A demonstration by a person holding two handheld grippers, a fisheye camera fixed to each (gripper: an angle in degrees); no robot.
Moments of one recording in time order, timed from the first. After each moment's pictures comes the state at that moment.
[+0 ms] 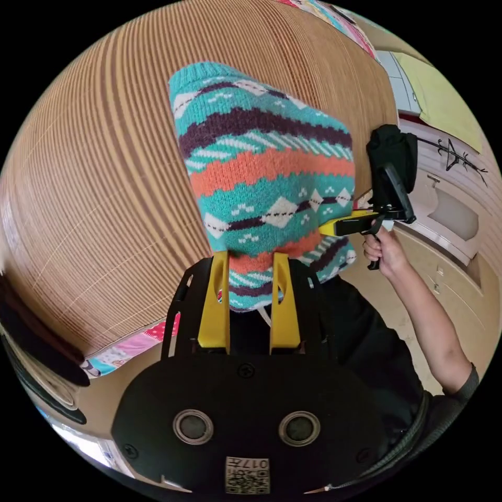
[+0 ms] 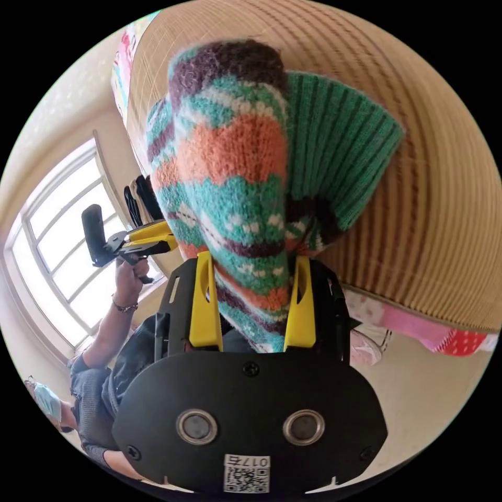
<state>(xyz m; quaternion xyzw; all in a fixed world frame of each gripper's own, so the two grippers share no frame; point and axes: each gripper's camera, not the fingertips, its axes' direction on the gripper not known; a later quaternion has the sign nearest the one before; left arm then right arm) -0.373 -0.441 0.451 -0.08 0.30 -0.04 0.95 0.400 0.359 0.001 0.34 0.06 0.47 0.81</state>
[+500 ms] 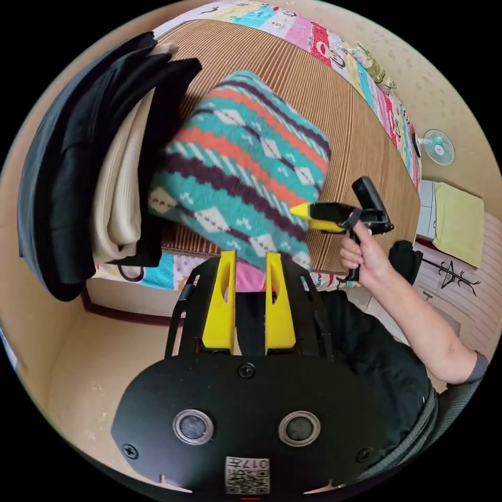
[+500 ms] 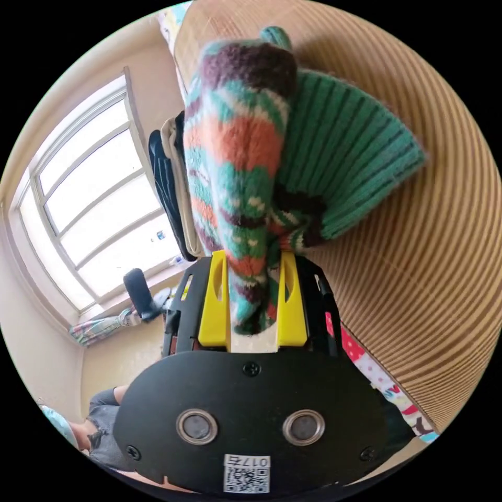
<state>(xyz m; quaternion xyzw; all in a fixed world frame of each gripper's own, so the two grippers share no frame) -0.604 -0.173 0.468 0.03 0.29 -0.32 0.90 0.433 0.016 0.041 0.30 0.01 0.35 0.89</state>
